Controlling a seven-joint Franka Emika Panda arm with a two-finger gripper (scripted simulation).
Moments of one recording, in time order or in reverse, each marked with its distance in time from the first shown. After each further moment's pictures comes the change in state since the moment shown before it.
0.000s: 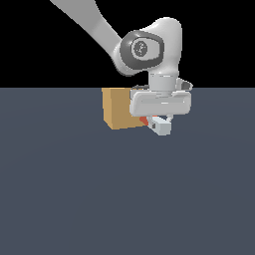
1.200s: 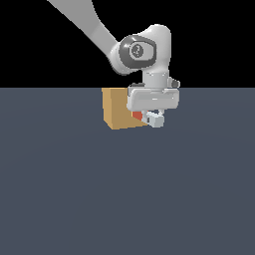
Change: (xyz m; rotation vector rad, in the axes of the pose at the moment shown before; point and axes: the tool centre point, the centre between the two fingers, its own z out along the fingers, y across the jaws) arm 0.058 0.003 -0.007 0.002 -0.001 -0.146
